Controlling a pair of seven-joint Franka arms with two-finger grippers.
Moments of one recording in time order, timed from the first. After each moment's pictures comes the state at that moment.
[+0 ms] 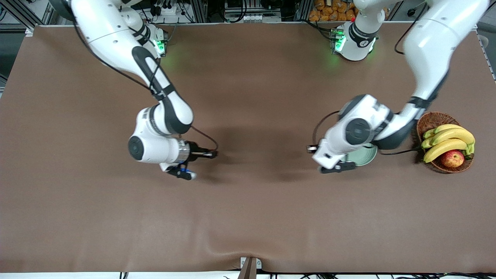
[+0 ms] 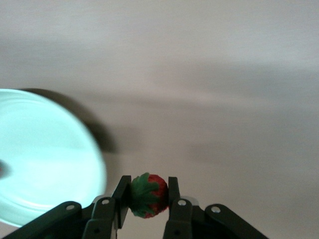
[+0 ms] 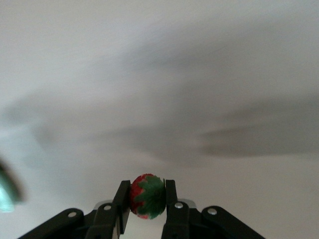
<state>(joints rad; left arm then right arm) 0.41 0.70 -0.89 -1.78 0.51 2.02 -0.78 0.43 0.66 0.05 -1.67 0.77 2.27 0.26</state>
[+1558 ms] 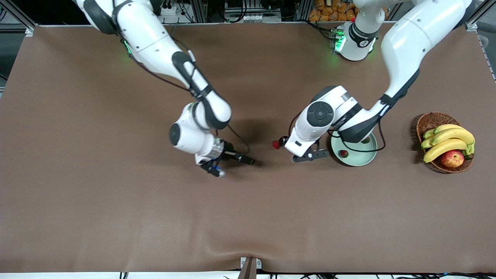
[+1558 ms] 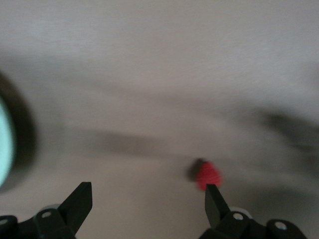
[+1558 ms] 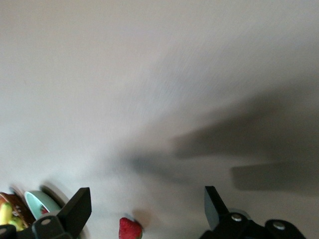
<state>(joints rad) 0.19 0.76 -0.90 -1.73 0.58 2.12 -1.08 0.57 0.79 0.02 -1.58 1.04 2.51 0.27</state>
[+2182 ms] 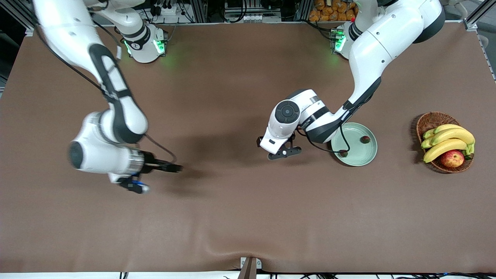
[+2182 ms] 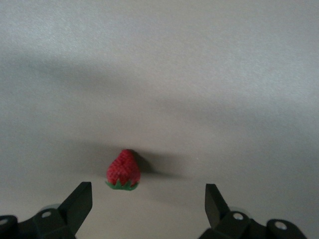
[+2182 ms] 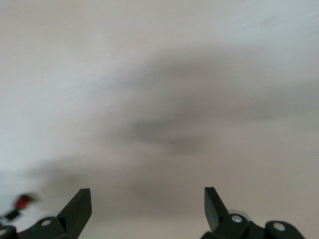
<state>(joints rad) -0.05 0.82 -0.73 -1.67 0.57 2.22 -1.21 0.15 0.51 0.01 -1.63 0.37 2.01 0.22</state>
